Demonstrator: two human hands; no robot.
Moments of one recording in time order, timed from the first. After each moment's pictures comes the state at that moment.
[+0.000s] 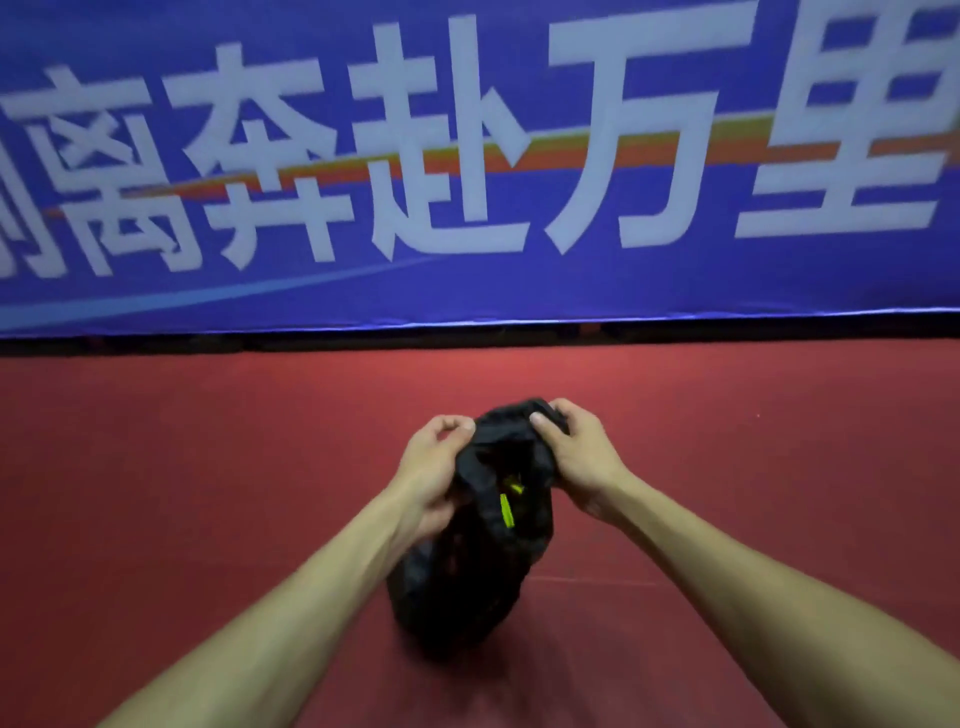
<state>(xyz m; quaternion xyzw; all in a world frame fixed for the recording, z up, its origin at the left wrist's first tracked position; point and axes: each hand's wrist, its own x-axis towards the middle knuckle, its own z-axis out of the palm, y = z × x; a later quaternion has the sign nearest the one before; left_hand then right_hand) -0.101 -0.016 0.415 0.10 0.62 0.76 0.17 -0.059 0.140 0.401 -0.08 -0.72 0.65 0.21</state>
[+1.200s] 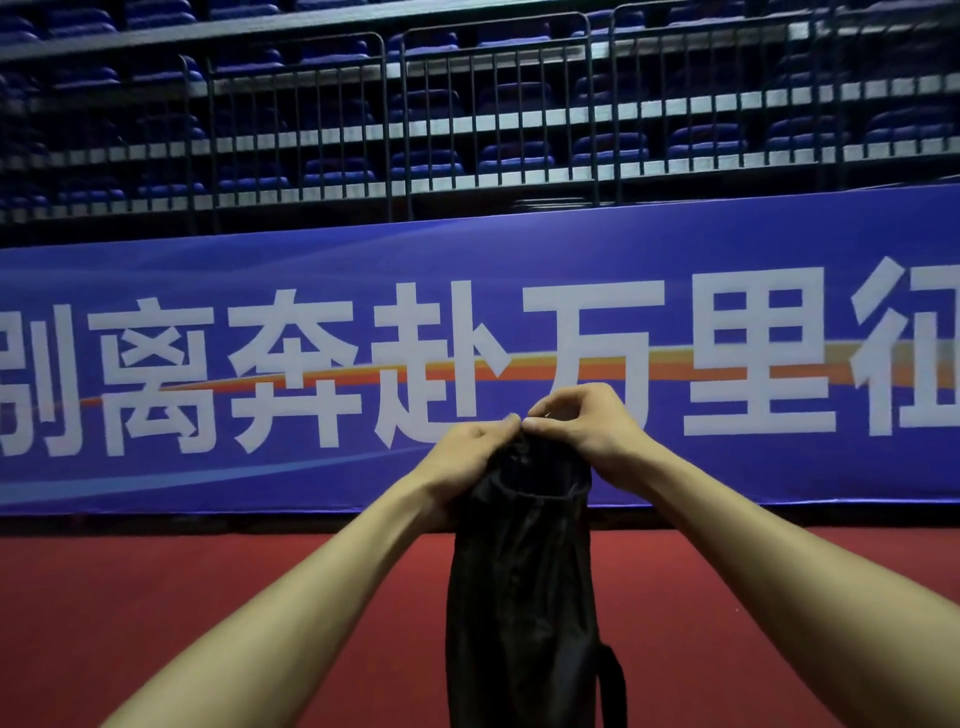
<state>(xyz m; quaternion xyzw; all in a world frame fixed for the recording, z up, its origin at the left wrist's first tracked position) 0.009 -0.053 0.689 0.38 0.66 0.64 0.14 0.073 0.109 0.707 0.05 -0.82 0.47 0.33</state>
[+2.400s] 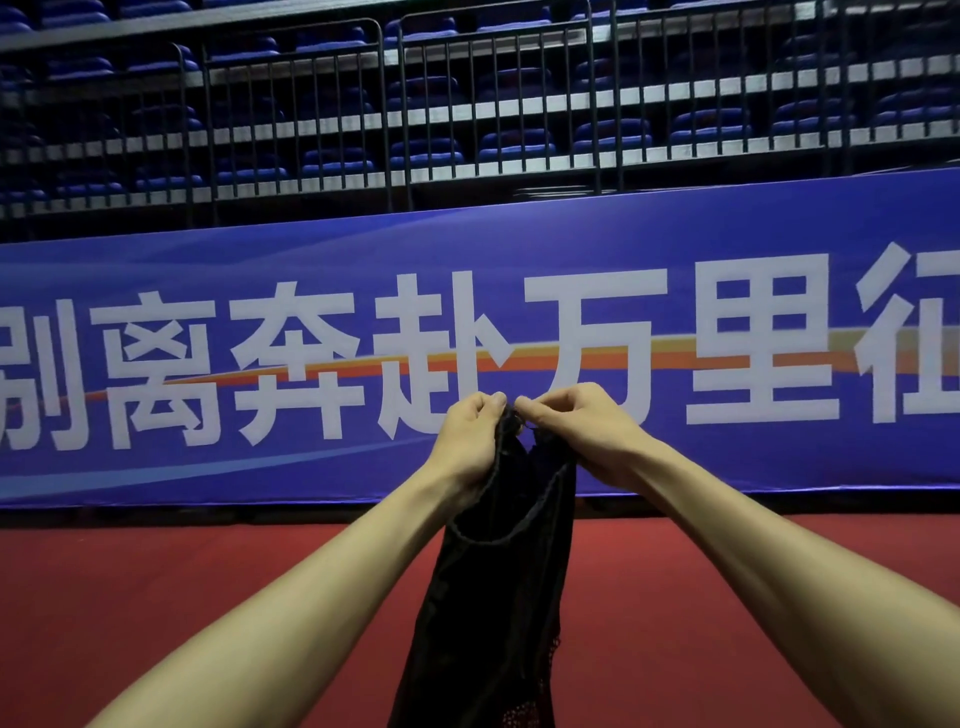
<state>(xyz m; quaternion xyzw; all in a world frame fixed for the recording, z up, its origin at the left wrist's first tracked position) 0.020 -0.039 0.694 0.32 0.69 0.65 -0.04 0.088 0.092 0.706 0.07 -0.81 0.53 0.25</state>
